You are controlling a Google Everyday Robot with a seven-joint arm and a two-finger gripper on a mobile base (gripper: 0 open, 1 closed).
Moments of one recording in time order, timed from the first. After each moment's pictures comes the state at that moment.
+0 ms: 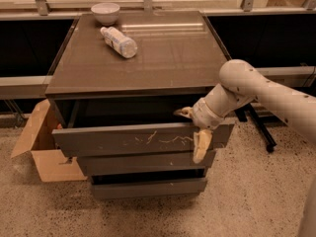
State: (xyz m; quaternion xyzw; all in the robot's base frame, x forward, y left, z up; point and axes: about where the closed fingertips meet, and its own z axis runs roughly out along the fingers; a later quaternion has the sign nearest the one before) arm 0.570 -0.101 0.665 -0.75 0.59 0.22 0.20
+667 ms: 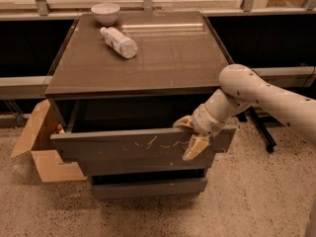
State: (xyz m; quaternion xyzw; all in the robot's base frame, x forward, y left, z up) arm 0.540 -0.098 0.659 -0.74 0.59 0.25 0.18
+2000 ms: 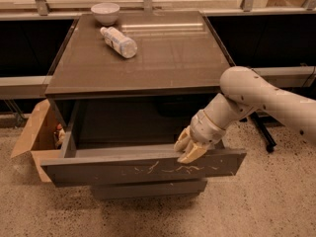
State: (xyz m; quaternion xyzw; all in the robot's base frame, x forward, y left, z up) arm 0.492 -0.085 0.683 -0.75 0.57 0.27 0.18
